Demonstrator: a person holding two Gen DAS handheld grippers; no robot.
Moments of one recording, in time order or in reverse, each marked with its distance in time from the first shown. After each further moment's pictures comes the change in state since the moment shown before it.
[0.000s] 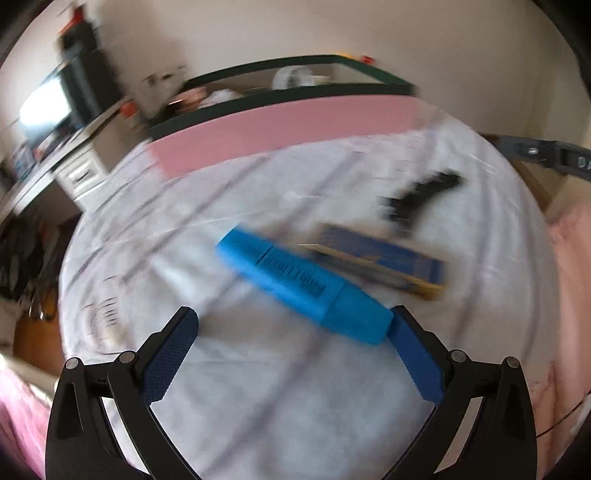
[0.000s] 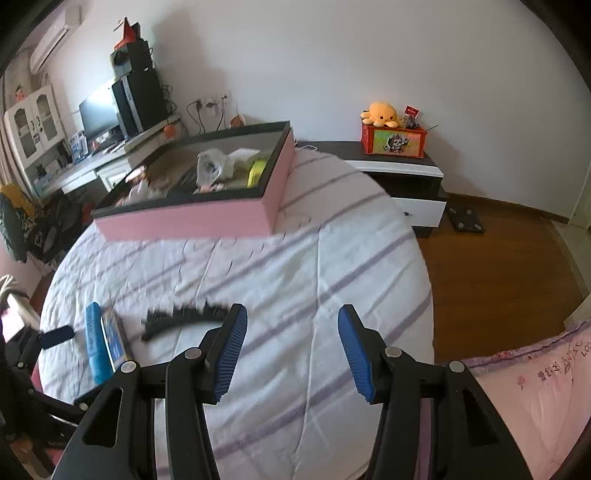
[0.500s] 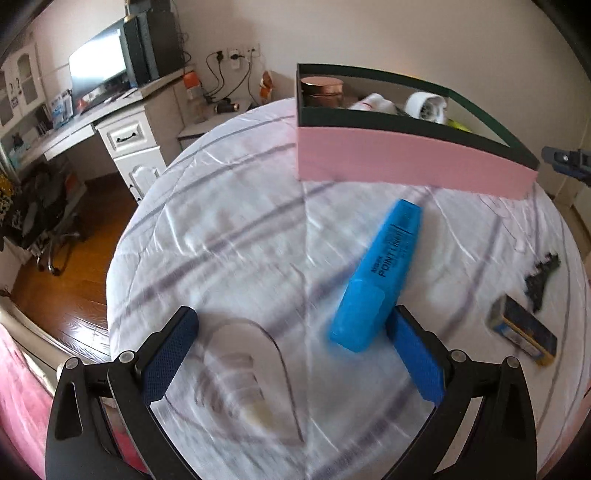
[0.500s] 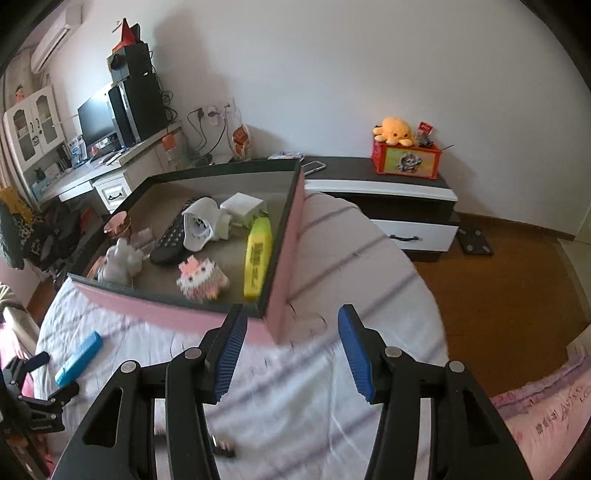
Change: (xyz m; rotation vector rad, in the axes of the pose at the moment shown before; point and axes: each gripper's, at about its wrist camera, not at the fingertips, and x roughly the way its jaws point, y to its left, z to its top) left arm 0.032 0.097 0.018 -0.183 -0.013 0.066; right arm 0.067 0.014 0.088 -0.039 0.008 0.029
